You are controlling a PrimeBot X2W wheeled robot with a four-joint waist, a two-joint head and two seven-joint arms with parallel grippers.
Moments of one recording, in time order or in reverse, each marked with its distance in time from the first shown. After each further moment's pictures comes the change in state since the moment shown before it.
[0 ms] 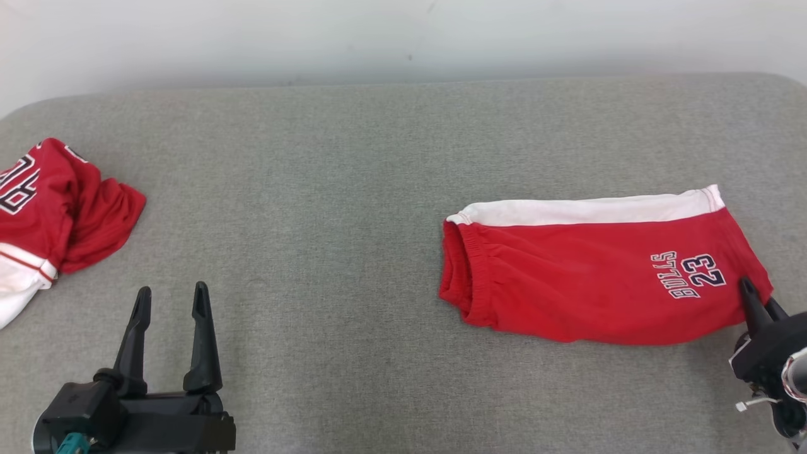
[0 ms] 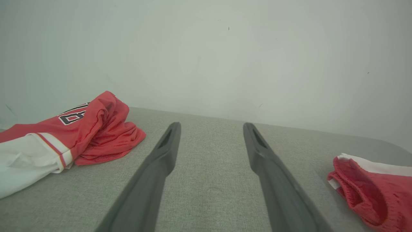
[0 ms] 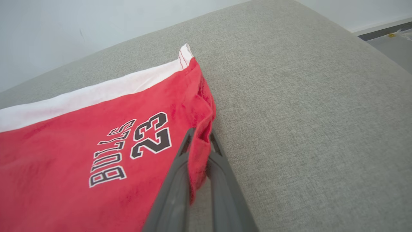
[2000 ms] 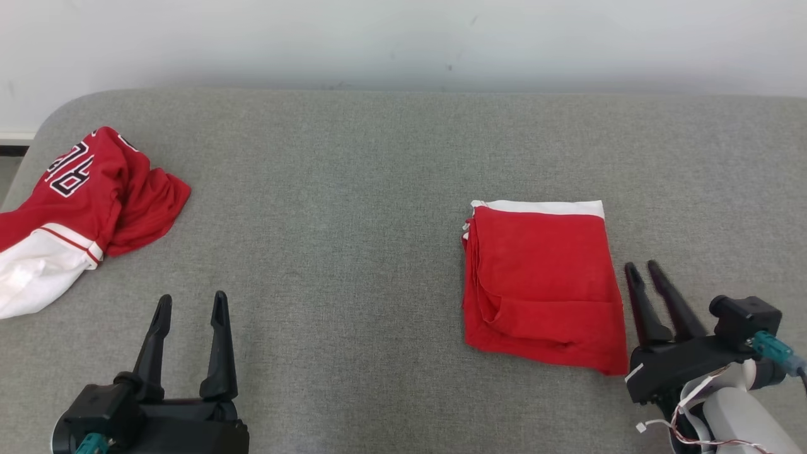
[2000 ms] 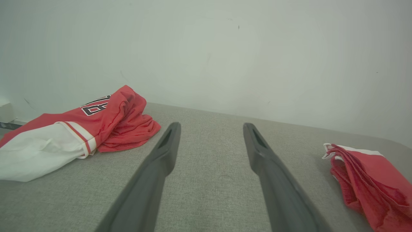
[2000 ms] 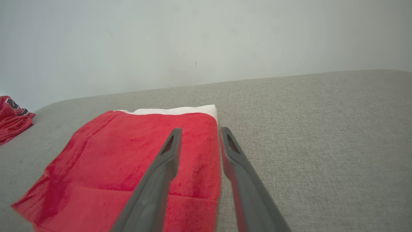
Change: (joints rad) left arm 0.008 0.000 -0.028 0.028 -0.005 -0.011 0.000; right arm 0.227 0.294 -0.425 -0.414 -0.665 0.000 -0.004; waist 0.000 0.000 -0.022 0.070
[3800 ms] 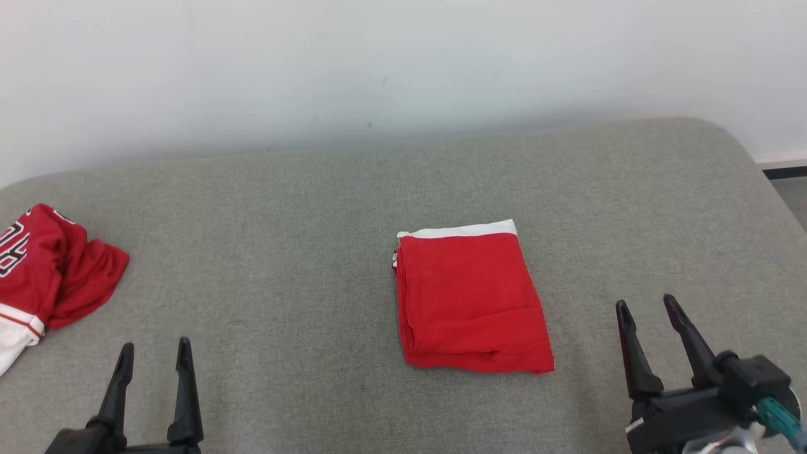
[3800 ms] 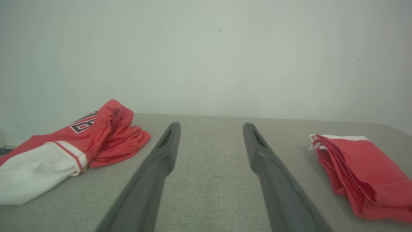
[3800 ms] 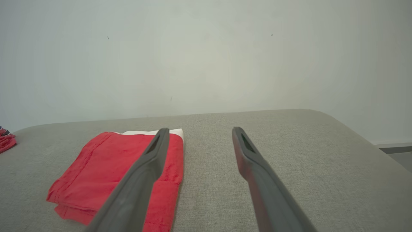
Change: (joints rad) left arm 0.091 0.001 0.102 0.004 0.098 -0.016 0.000; right arm 0.212 0.086 -0.136 -0.249 -0.211 0.000 0.000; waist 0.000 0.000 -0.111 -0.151
